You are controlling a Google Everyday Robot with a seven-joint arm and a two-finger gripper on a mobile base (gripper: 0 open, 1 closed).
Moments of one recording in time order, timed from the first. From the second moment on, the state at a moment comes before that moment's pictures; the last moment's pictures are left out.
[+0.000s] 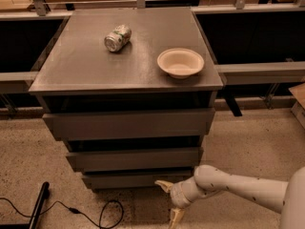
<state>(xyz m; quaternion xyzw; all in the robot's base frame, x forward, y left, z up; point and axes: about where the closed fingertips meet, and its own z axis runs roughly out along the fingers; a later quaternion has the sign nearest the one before) 0.441 -0.045 0.332 -0.75 0.54 0.24 0.27</state>
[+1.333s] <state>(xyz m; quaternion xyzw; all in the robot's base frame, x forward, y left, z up) 0.474 -0.044 0.261 -0.71 0.60 0.24 0.28</state>
